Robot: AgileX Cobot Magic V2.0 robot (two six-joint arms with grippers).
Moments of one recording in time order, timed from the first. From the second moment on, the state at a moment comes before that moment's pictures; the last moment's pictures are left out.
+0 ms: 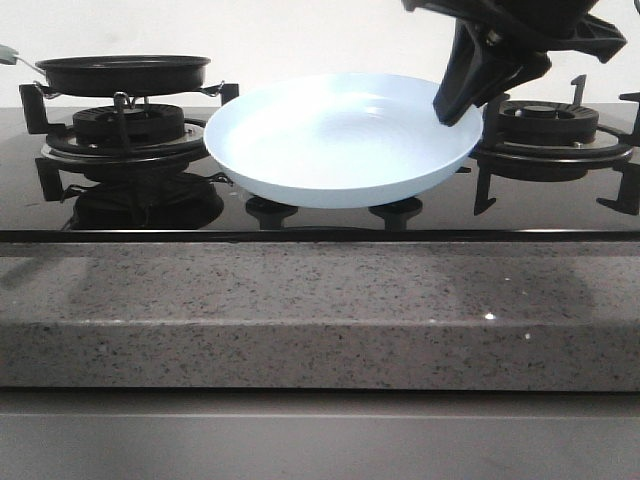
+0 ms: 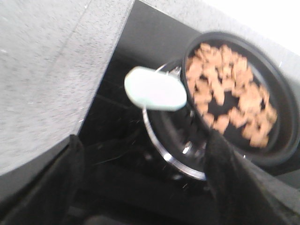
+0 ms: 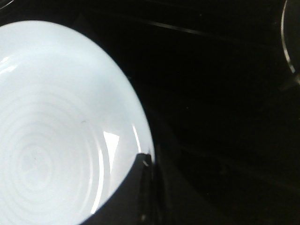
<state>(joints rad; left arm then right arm) 0.12 1.36 -1.17 -0.45 0.59 0.00 0.33 1.54 -1.21 0.31 0.62 -0.07</state>
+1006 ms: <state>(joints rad) 0.17 1.71 -1.29 -1.11 0.54 0.29 0.33 1.54 -1.21 0.31 0.62 -0.07</state>
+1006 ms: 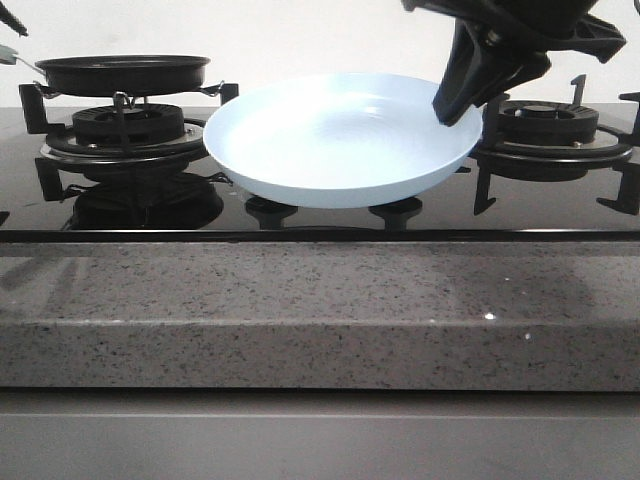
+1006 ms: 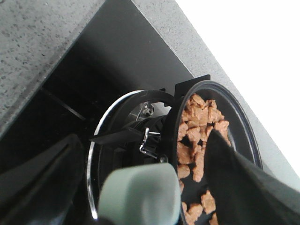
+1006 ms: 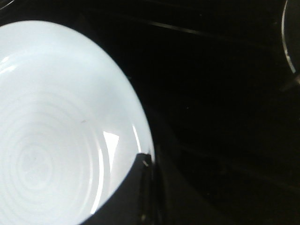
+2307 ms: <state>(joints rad) 0.24 1.75 -1.30 -1.41 0.73 0.51 0.33 1.54 -1.21 0.31 0.62 -0.07</state>
